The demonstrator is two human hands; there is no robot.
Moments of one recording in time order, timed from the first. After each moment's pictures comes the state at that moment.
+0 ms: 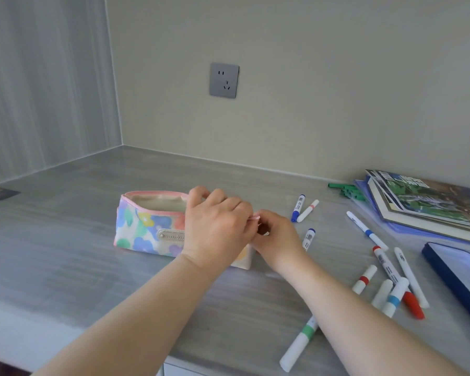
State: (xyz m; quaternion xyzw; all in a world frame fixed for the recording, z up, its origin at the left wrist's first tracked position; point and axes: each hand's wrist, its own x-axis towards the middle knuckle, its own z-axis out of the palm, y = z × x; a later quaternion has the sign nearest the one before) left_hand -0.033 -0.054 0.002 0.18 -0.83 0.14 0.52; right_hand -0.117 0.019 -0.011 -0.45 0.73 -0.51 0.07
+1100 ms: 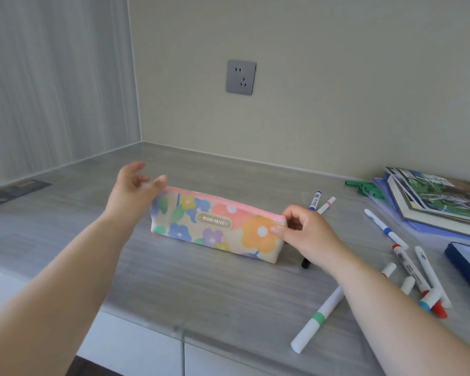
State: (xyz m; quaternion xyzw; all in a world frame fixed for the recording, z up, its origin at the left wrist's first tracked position) left_hand 0.040 -0.158 0.002 0.37 -0.64 -0.46 0.49; right_hand -0.133 0.037 -0.006 -0.44 0.75 -0.48 0.11
